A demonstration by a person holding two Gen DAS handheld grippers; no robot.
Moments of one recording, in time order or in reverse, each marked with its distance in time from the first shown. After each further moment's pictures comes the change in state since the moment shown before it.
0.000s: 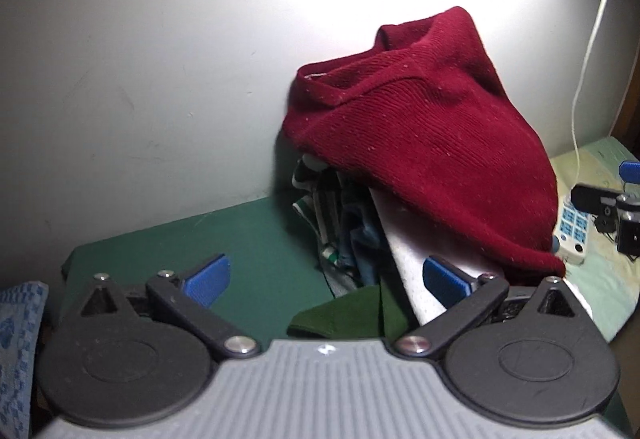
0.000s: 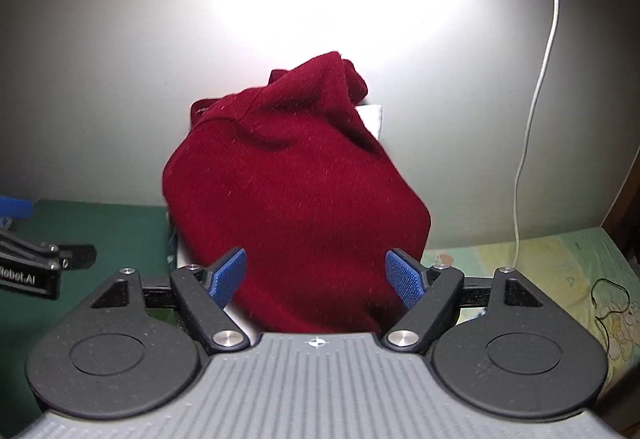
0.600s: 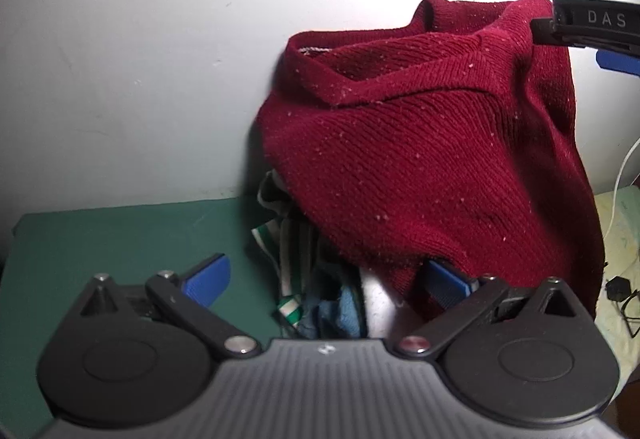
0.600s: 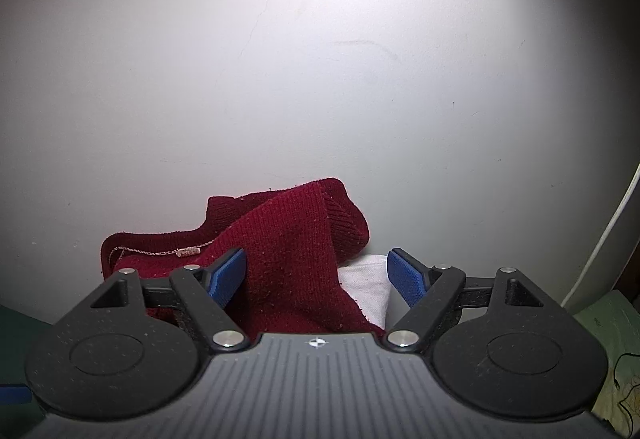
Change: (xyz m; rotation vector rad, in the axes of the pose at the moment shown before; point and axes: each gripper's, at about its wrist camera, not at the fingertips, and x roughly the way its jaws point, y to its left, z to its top) left arm 0.117 -0.010 0.049 -0.162 0.100 -0.048; right arm 0.140 -0.013 0.113 0.029 -0.138 -0.055
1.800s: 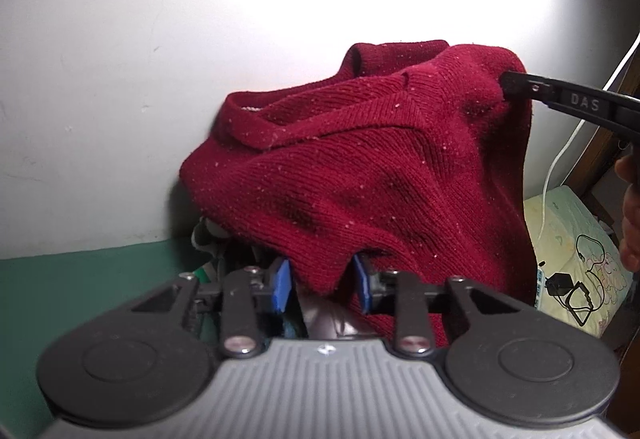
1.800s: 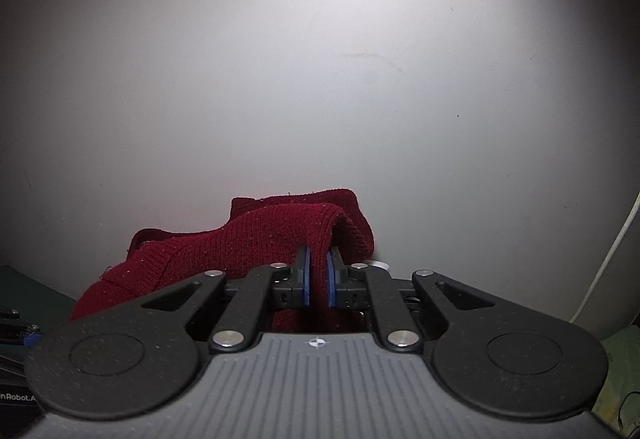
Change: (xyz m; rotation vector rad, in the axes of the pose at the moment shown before) left arm -0.028 0.008 0.016 0.082 -0.078 -0.211; right arm -0.044 -0.027 -0.004 -0.083 -0.062 0.134
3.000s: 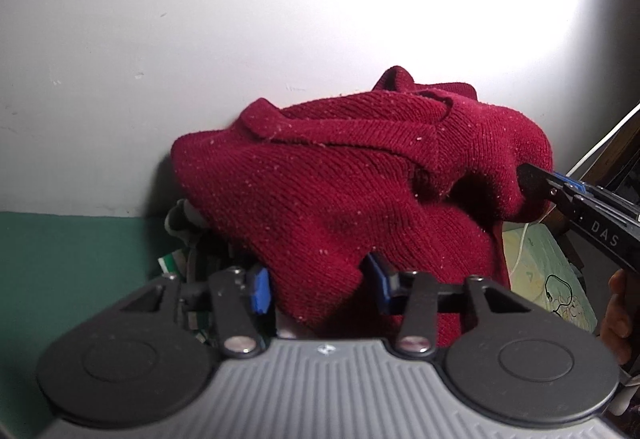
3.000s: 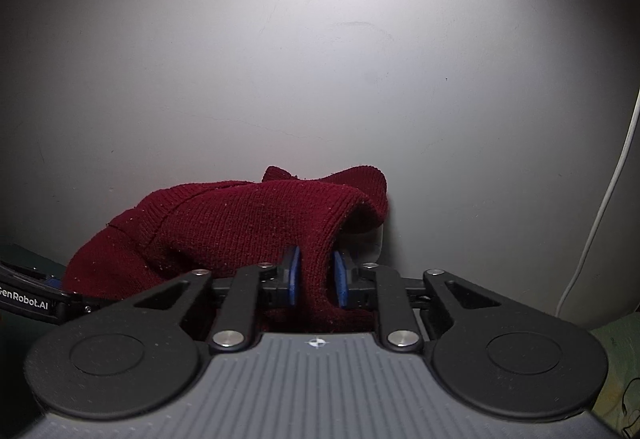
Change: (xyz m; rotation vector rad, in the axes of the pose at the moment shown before) left arm 0.015 0.005 0.004 -0.151 -0.018 -0.070; right arm -0.037 -0.005 -0.030 0.006 0.015 0.022
